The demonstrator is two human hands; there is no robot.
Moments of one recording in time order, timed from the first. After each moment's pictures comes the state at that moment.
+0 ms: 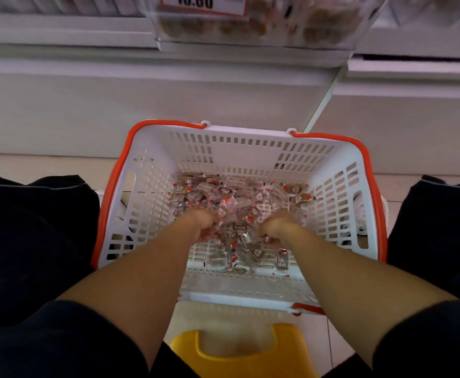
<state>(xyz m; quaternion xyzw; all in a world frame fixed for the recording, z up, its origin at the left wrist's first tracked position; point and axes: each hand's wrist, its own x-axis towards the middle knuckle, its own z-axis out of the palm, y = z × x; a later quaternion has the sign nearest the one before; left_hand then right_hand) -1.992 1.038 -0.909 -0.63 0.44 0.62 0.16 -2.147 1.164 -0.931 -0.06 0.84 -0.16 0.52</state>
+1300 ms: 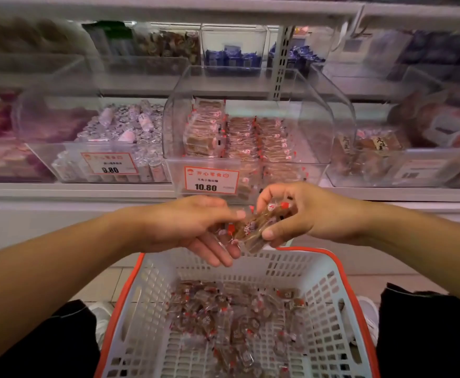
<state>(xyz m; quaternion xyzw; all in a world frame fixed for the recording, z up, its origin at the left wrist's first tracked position) -2.029 0.976 -0.600 -0.26 0.68 0.67 0.12 -2.212 1.116 -0.591 -0.46 0.62 -0.36 0.52</state>
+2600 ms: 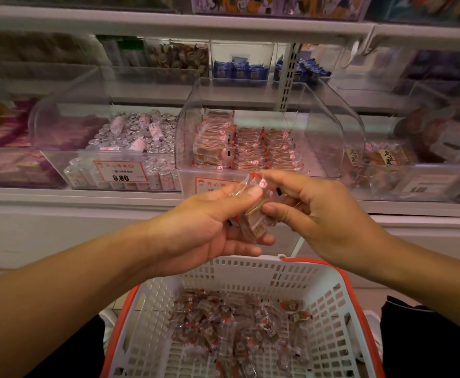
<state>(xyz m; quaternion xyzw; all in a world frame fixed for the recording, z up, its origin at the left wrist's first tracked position) -2.022 0.997 -0.577 -0.16 0.52 0.84 -0.04 -2.182 1.119 -0.575 -0.61 0.66 -0.41 0.14</state>
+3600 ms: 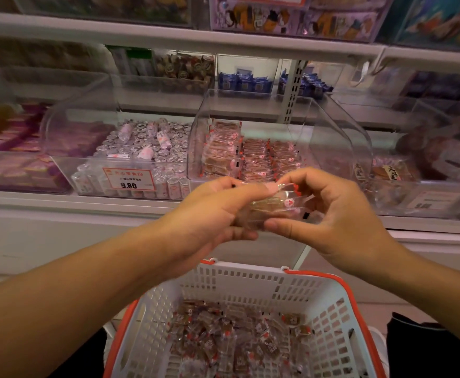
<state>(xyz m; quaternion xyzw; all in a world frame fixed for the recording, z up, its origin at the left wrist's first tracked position) -2.026 0.996 -0.557 -0.23 0.59 0.76 -0.15 -2.174 1.115 -0.562 -0.58 0.65 -0.47 0.13</state>
